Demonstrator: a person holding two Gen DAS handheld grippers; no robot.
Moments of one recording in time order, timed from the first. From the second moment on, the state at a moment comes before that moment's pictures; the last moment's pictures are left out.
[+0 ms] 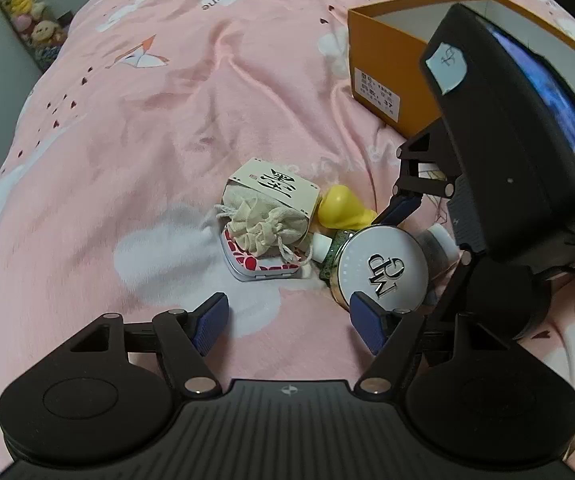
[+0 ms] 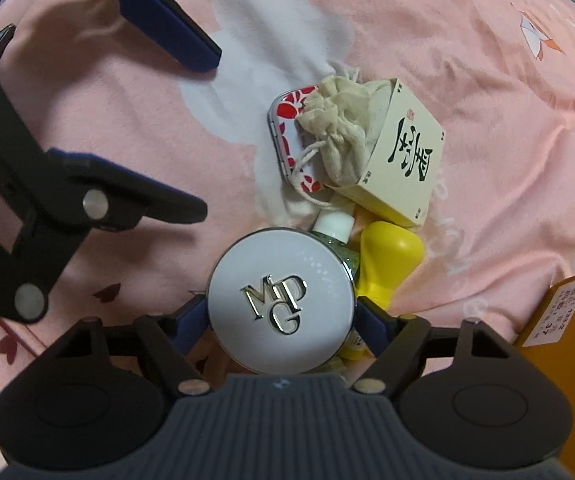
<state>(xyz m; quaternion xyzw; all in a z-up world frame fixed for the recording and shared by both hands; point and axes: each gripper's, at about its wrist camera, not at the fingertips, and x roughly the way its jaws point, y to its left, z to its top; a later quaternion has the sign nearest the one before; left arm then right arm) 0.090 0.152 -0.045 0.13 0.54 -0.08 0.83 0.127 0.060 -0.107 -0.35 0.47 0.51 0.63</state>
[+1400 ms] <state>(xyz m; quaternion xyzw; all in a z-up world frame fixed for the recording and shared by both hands) 0.176 0.134 -0.097 0.27 0.52 -0.19 0.79 0.172 0.034 -0.065 -0.31 0.48 0.49 0.66</state>
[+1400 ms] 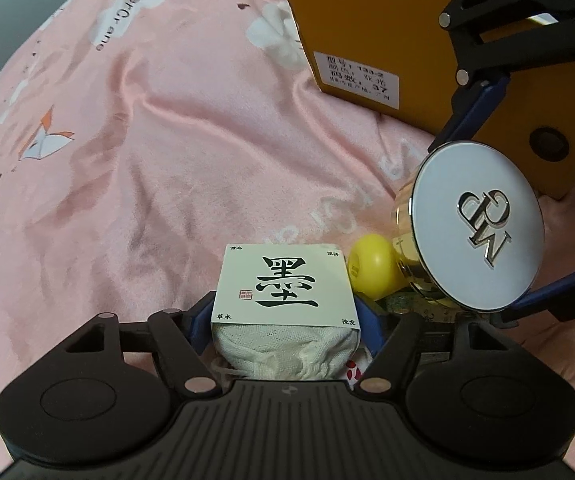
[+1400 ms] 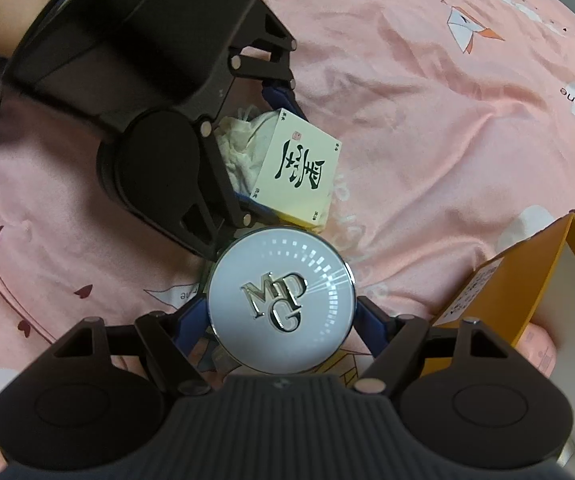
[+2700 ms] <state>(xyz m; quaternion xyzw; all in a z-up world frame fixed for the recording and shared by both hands) 0.162 0.014 0.050 0.21 0.39 -0.21 0.87 0.211 -0.125 0.046 -0.23 0.40 0.36 0.81</state>
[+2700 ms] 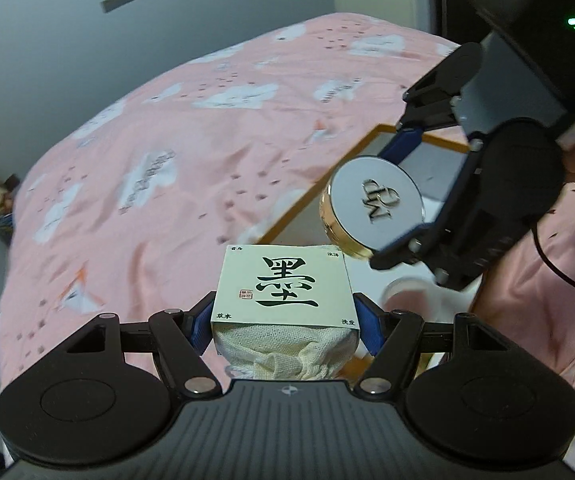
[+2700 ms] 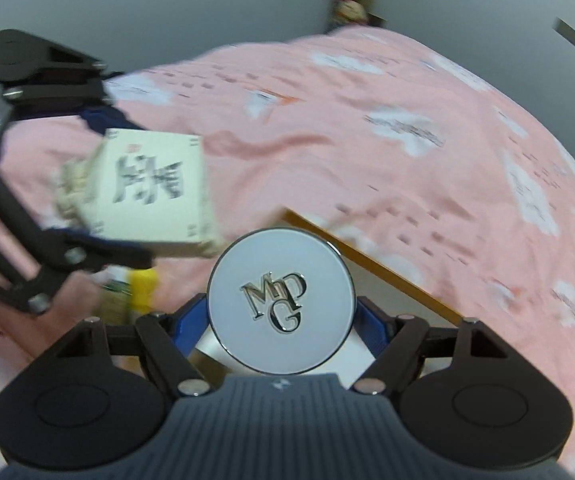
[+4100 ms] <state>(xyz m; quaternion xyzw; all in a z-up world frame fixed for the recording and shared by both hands) 0.292 -0.070 -0.094 0.10 0.60 -0.24 0.75 0.295 -0.203 -0.093 -0.27 0.57 0.30 0.72</state>
